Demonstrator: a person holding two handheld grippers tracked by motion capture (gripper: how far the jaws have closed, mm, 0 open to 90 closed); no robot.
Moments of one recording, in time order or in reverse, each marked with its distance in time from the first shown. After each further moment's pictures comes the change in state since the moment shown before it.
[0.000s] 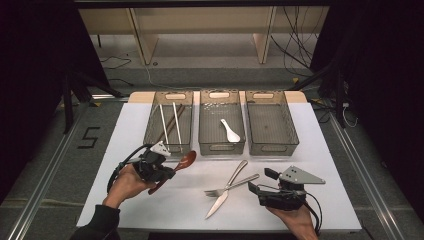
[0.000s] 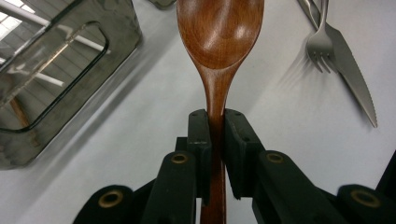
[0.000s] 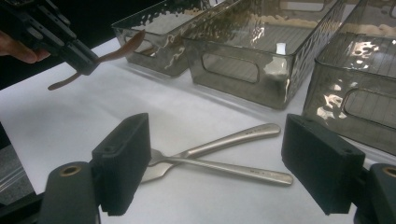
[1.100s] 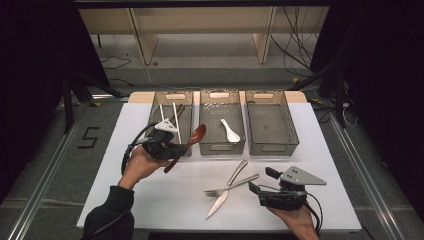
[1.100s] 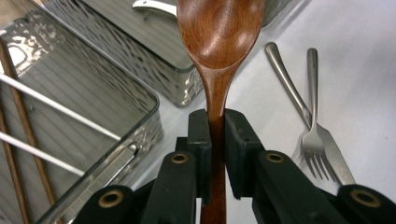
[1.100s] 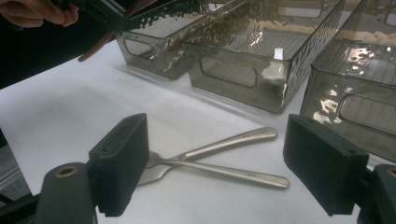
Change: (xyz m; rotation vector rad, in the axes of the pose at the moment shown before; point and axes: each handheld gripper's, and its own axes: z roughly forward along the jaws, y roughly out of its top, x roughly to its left) left arm 0.012 0.054 -0.008 -0.192 0.012 -0.035; right arm 0.000 0.000 -0.002 -0.016 -0.007 -0.015
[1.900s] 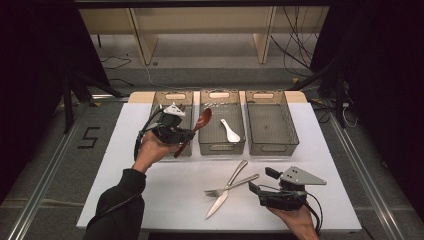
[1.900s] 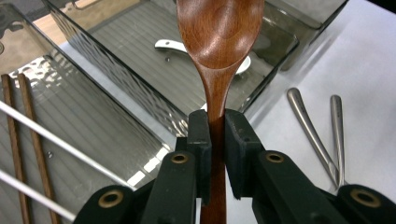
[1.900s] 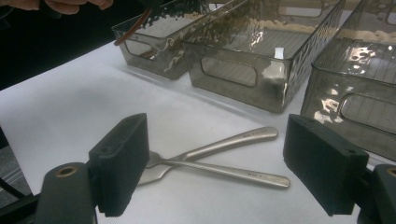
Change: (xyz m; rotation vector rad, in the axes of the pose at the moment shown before) left arm 0.019 0.035 0.023 -0.067 0.025 -0.050; right arm -0.001 -0.001 0.000 0.002 0.005 0.004
